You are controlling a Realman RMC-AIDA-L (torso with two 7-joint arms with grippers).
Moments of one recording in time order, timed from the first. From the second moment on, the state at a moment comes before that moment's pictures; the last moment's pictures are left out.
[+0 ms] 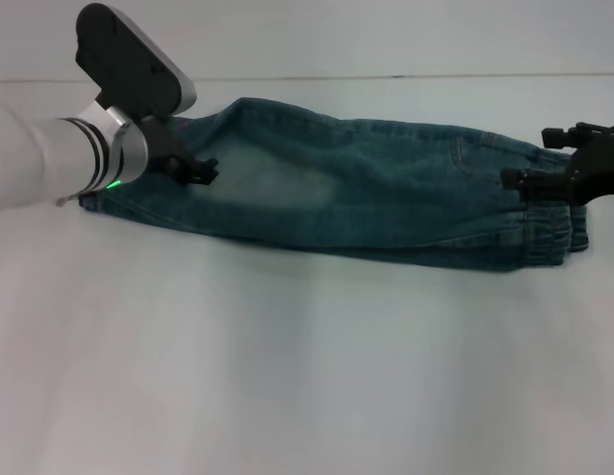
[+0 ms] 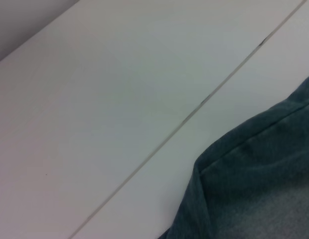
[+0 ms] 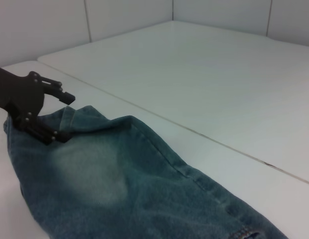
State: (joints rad) left arm -0.74 -2.17 1.23 0.67 2.56 0.44 -1.99; right arm 0.50 2.08 -0.68 -0.93 -2.14 -1.27 1.56
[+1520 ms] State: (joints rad) left arm -0.79 -2.17 1.28 0.51 2.67 0.25 -1.98; right arm 0.50 2.08 -0.70 -0.90 -2.12 -1.30 1.53
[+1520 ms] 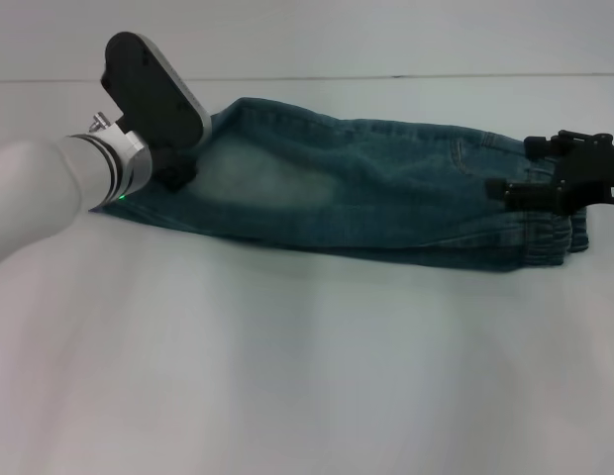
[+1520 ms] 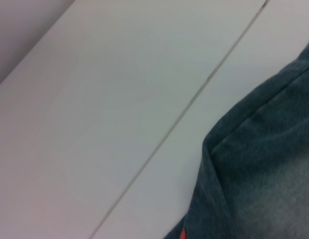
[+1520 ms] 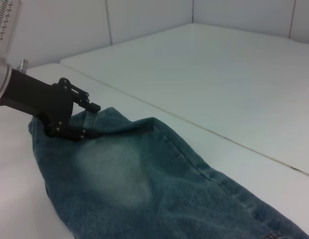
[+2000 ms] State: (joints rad) left arm -0.84 -2.17 1.28 0.42 2.70 0.21 -1.98; right arm 0.50 2.08 -0.70 -0.90 -2.12 -1.30 1.53
